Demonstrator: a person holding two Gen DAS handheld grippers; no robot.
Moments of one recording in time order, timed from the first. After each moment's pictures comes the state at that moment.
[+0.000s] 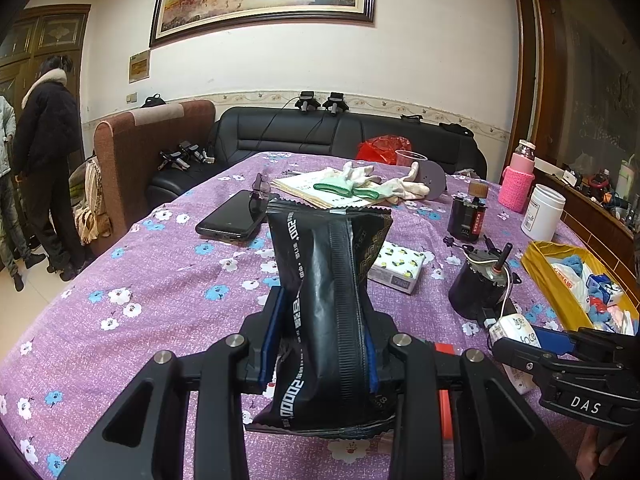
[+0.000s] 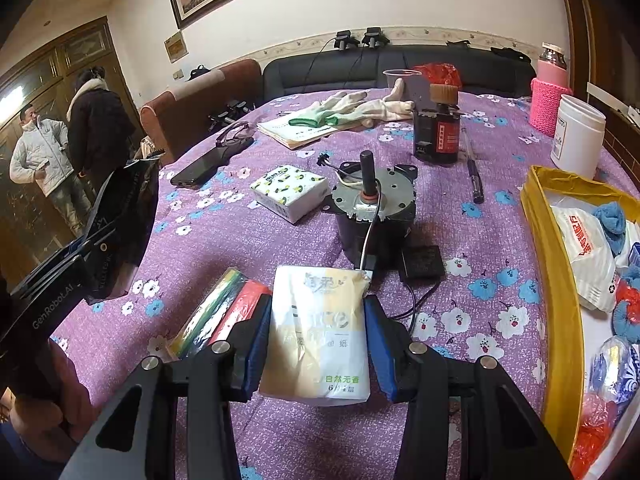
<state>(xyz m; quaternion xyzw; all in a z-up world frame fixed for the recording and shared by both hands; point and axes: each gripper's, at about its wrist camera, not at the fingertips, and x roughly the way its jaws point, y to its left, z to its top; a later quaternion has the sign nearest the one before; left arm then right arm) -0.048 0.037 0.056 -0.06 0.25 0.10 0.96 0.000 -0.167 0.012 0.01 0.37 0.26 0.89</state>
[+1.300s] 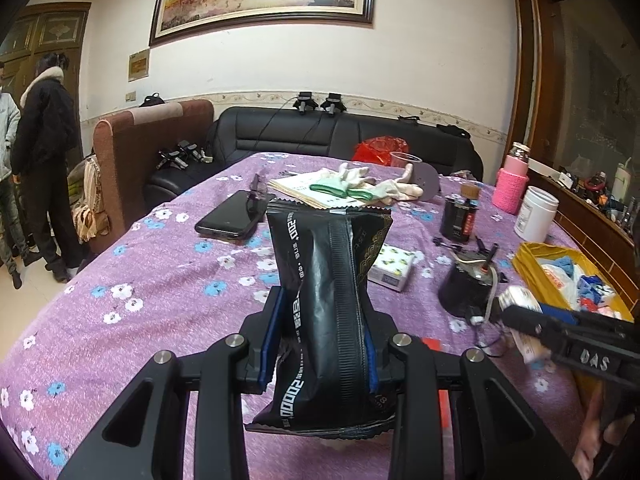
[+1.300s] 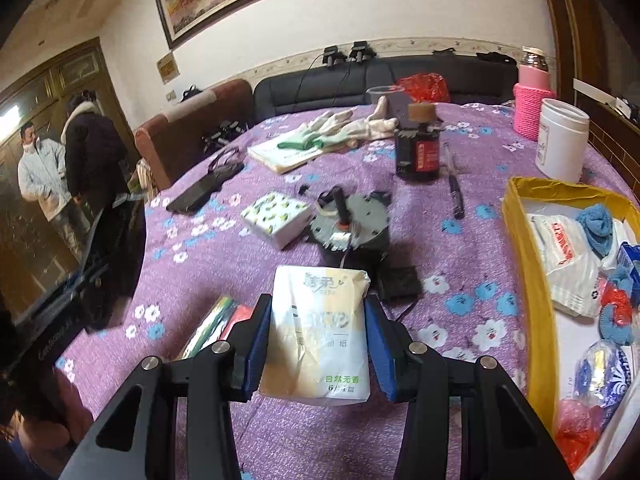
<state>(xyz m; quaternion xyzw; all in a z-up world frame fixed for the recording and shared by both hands) -0.063 0.026 0.066 -0.07 0.25 0.09 0.96 0.004 -0.191 0.028 0.05 0.34 0.24 0.91</state>
